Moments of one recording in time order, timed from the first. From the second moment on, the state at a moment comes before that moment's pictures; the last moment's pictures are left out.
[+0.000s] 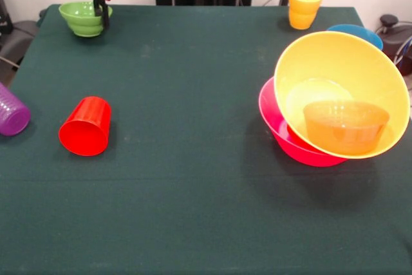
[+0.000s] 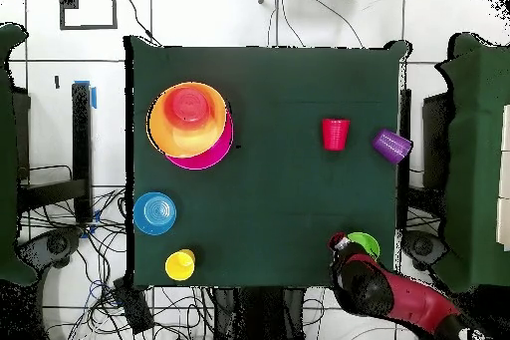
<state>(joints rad) -0.98 -0.55 0.10 2.02 -0.64 -0.07 2.23</state>
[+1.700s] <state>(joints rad) -1.04 -1.10 0.58 2.17 -0.27 0.31 2.23</state>
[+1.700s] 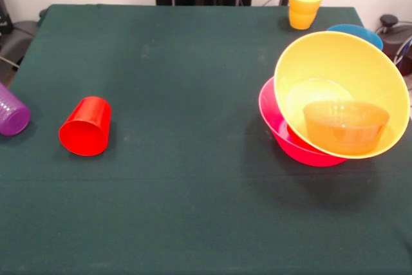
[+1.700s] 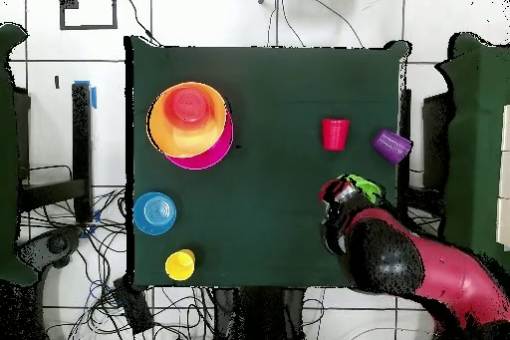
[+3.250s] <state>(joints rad) -0.68 -0.93 0.42 2.11 -0.20 0.20 2.23</state>
